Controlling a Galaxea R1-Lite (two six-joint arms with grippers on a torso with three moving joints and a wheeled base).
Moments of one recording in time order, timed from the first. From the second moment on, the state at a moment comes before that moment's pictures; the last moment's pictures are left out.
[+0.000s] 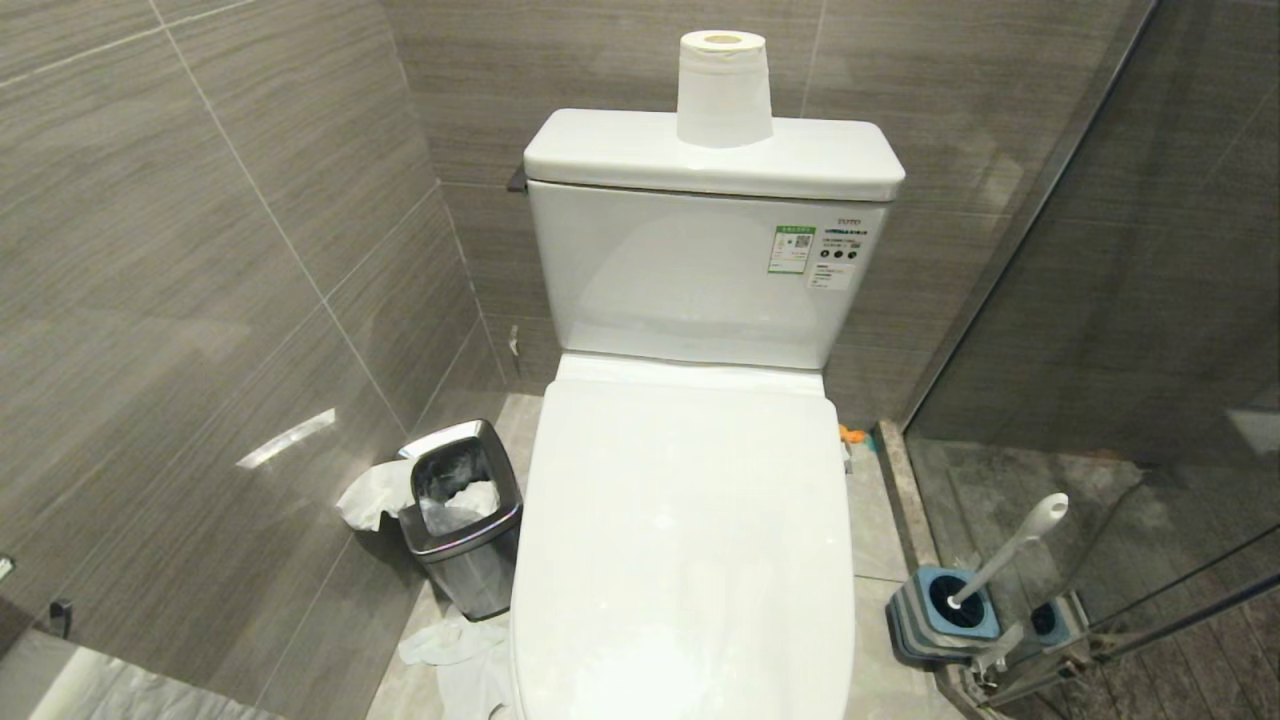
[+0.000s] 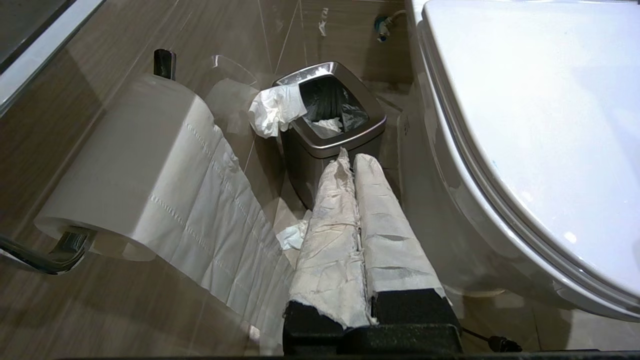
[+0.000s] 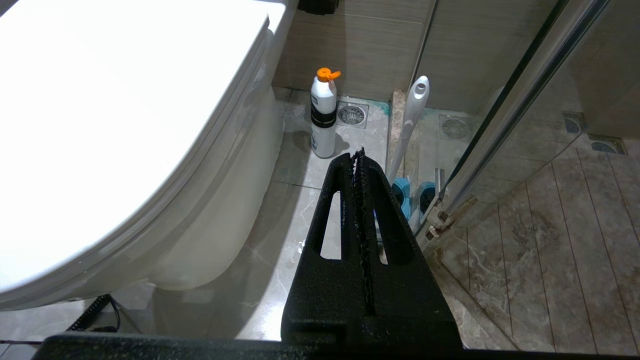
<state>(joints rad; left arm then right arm) -0.01 0.00 0.00 0.01 0.00 0.00 0.00 0.00 0.00 0.00 0.00 0.02</state>
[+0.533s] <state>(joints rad) -0.01 0.00 0.00 0.01 0.00 0.00 0.00 0.00 0.00 0.00 0.00 0.02</state>
